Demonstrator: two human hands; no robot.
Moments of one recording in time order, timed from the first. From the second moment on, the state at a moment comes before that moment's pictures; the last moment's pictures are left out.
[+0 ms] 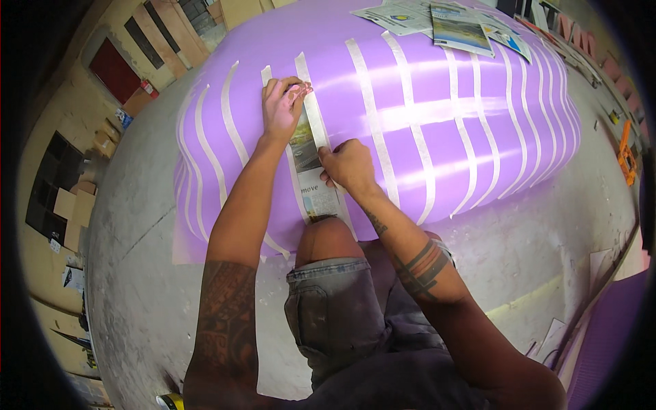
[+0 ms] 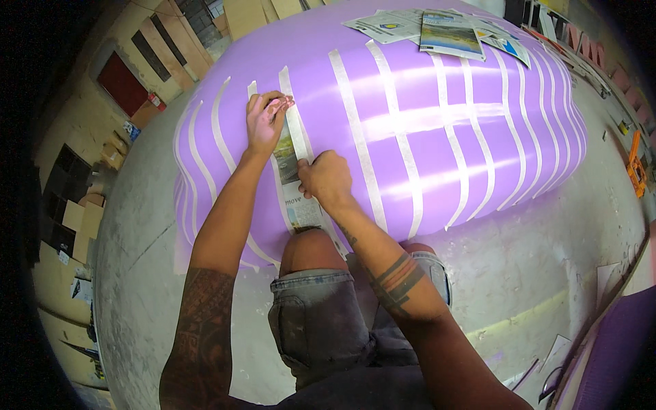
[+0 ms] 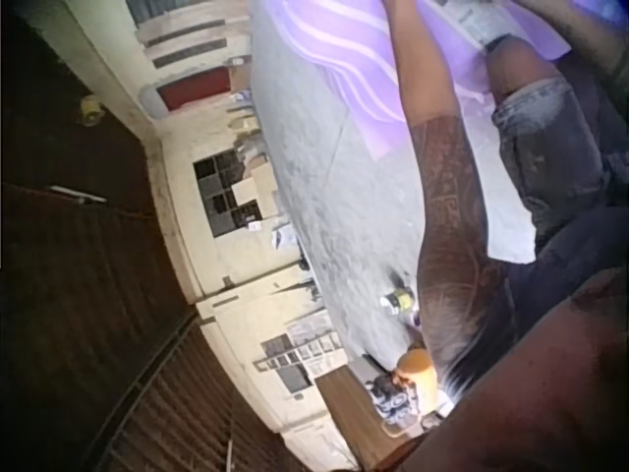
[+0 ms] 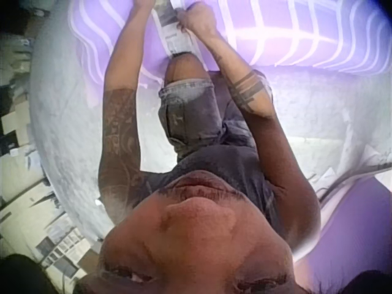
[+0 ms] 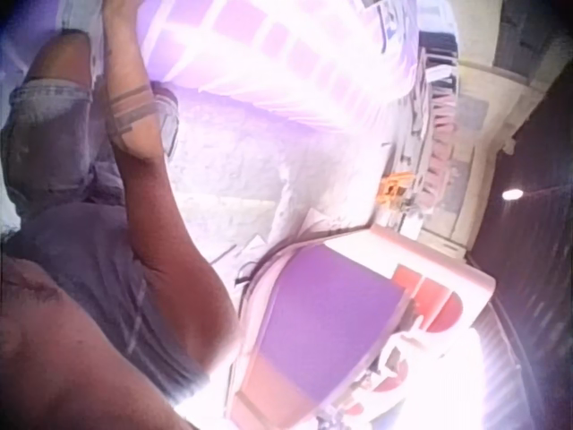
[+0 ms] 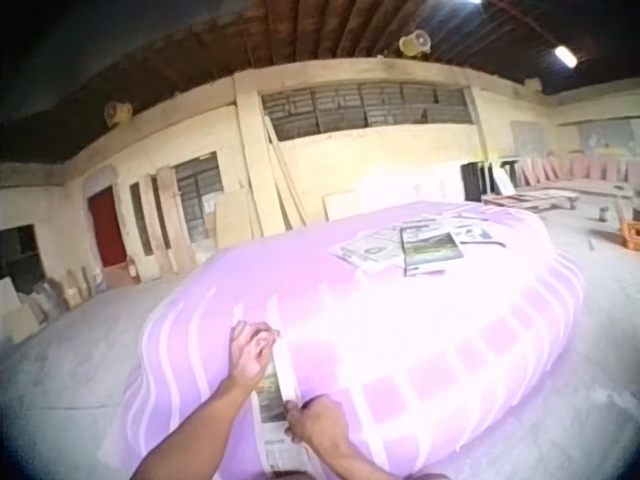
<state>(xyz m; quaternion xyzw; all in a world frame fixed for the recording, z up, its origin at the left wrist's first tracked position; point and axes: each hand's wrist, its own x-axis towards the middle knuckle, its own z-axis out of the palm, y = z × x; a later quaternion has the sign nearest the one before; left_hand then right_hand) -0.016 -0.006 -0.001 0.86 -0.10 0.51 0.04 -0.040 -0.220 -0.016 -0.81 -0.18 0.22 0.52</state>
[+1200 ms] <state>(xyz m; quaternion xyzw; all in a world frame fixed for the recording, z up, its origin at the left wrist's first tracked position) -0.039 -0.006 -0.003 0.91 -0.05 0.41 -0.02 -0.076 -0.231 -0.075 -0.72 -0.26 0.12 0.64</state>
